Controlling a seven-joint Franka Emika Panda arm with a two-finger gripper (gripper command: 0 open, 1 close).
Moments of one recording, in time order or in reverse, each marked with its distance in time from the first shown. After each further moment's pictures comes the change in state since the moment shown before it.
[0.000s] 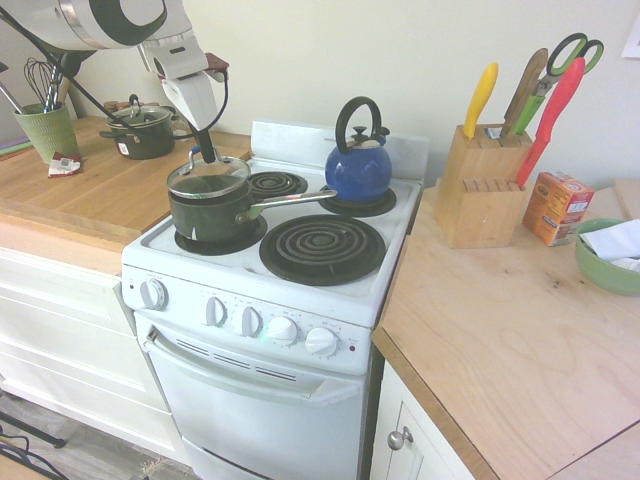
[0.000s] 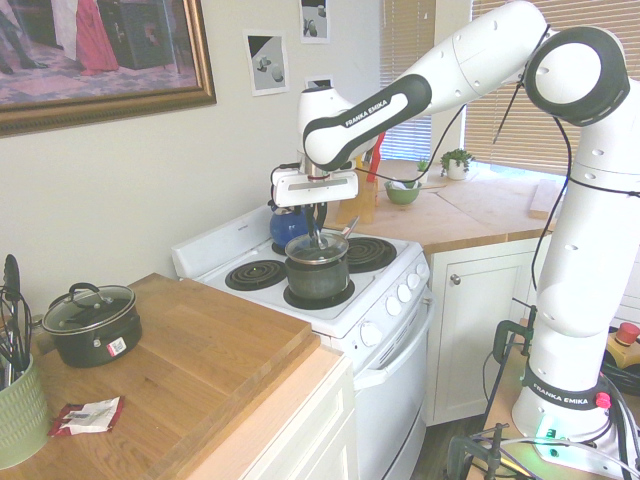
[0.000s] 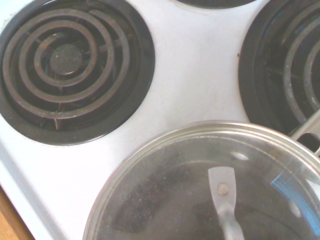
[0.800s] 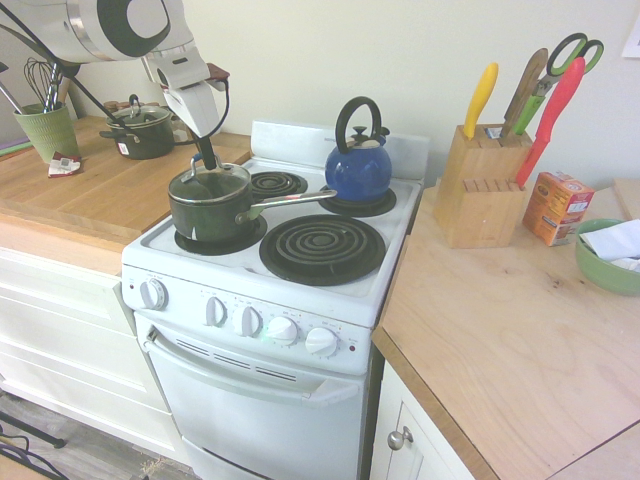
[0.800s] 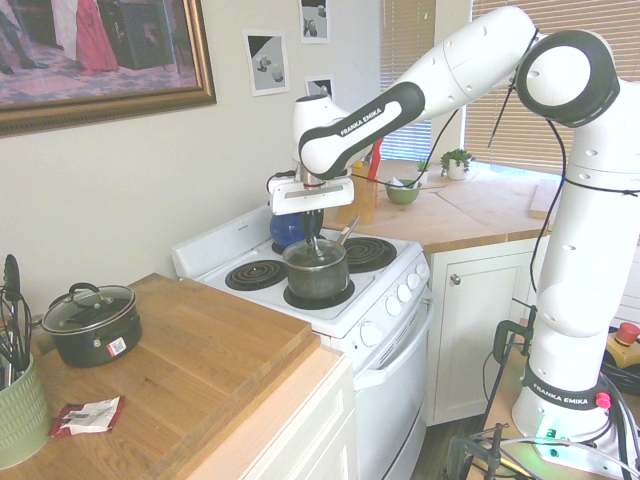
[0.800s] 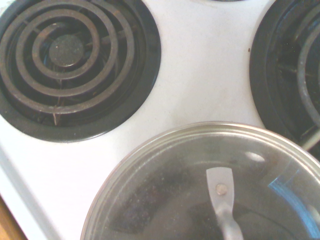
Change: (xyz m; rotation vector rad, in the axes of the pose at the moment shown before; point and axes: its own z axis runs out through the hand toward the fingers) arm -0.008 -0.009 0.019 -0.013 0.014 -0.017
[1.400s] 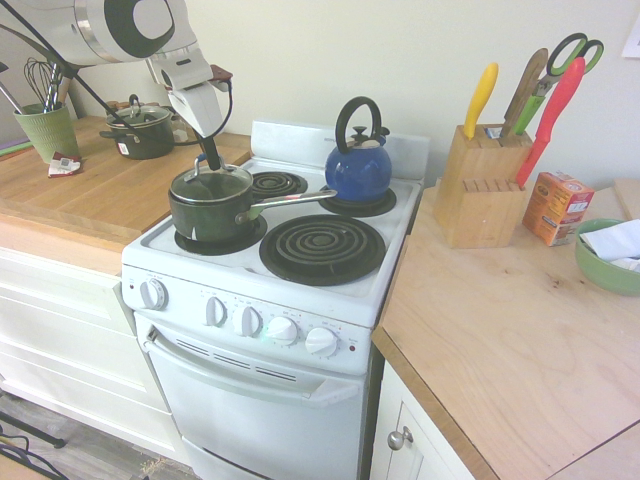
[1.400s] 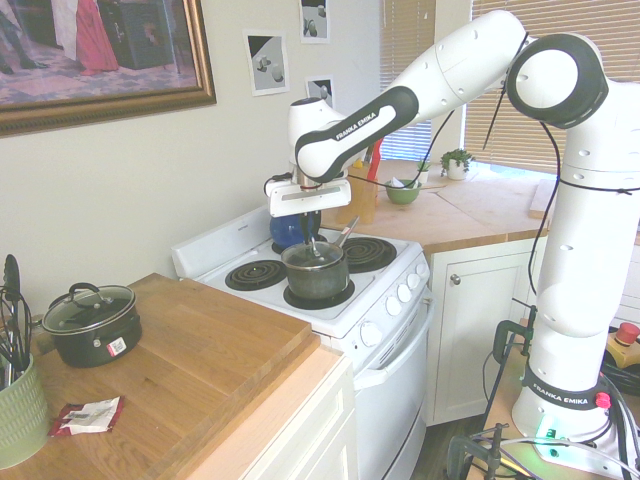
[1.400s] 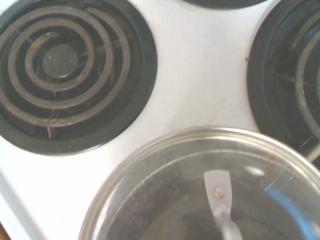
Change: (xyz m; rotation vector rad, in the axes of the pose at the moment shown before) arm 0.004 -0.007 0.002 -0.002 0.021 0.011
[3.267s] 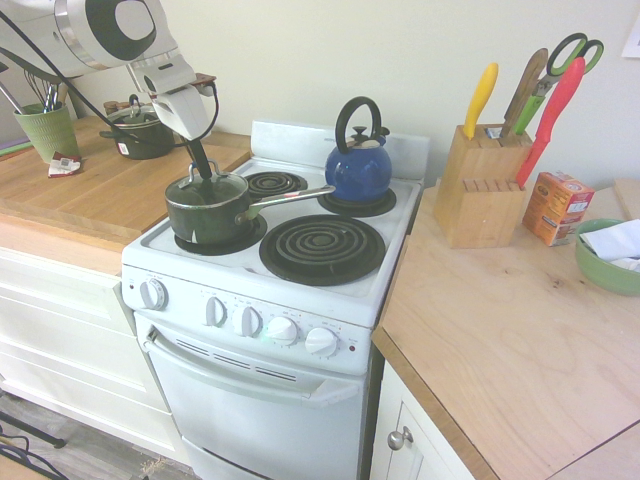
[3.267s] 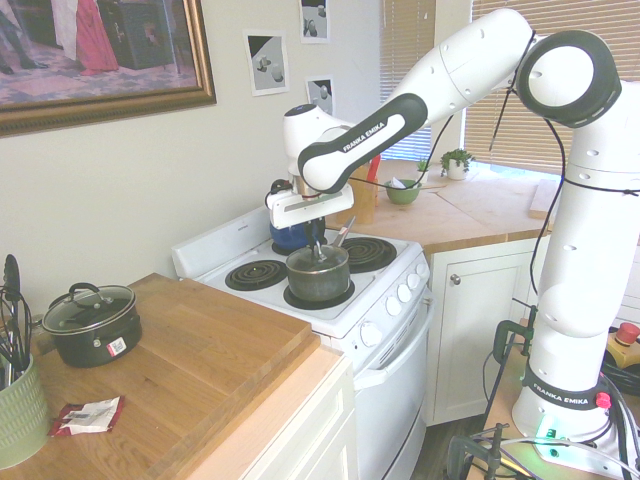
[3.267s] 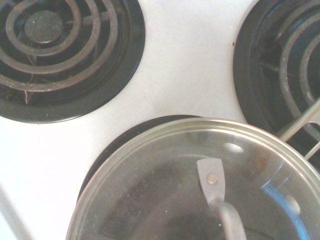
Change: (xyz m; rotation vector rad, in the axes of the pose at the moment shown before) arm -0.027 0.015 0.008 -0.049 0.080 -0.070
